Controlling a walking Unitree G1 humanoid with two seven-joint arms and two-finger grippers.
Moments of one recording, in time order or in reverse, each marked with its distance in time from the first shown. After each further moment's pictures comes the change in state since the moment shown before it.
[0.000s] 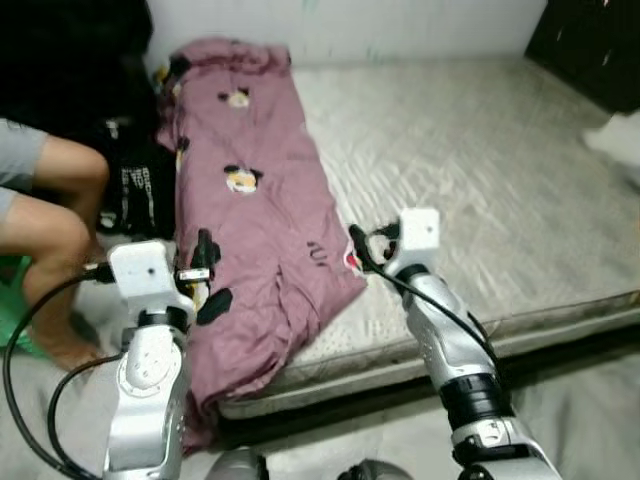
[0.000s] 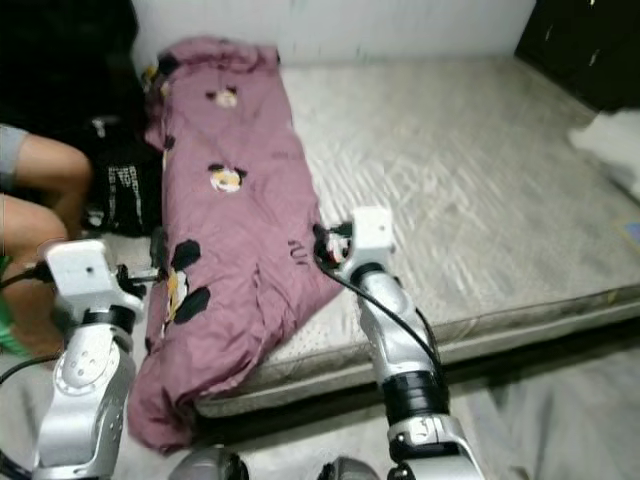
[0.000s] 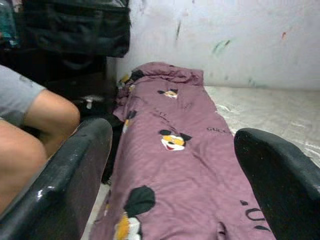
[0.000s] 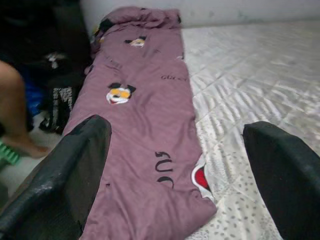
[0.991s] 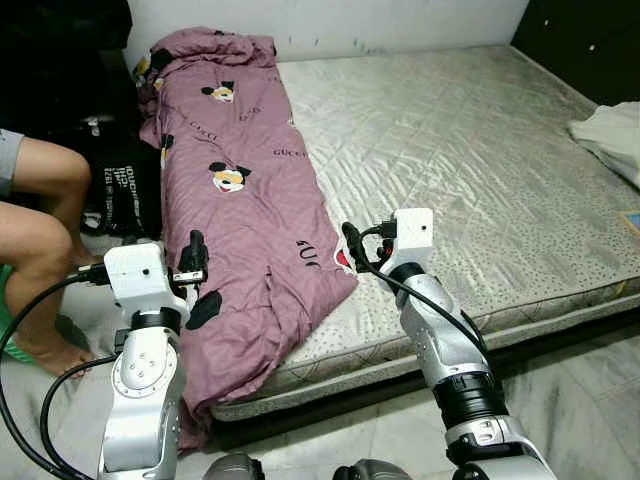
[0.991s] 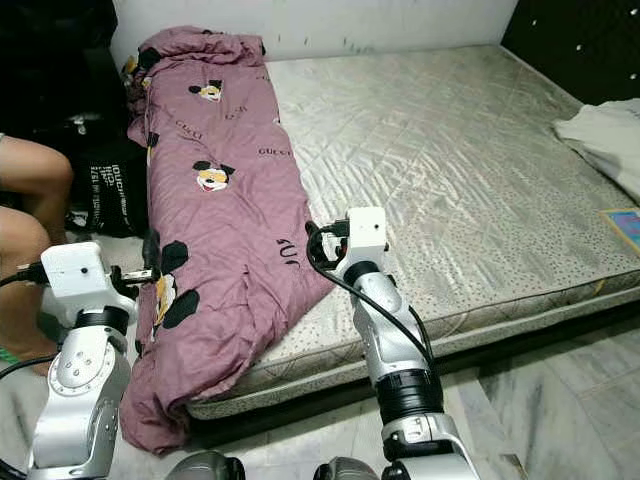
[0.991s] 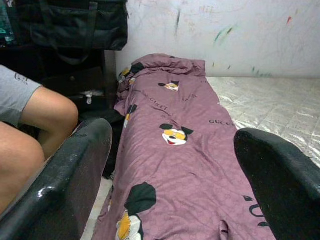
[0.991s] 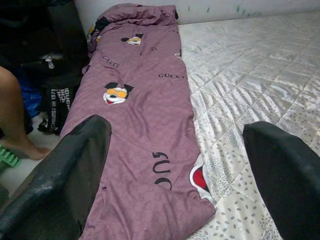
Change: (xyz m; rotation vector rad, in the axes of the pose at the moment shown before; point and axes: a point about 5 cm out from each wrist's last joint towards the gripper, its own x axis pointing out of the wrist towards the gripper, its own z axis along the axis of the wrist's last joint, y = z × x) left arm -0.001 0.002 -0.001 0.014 0.014 0.025; right arm 0.001 0.004 0.001 -0.005 -0.007 0.017
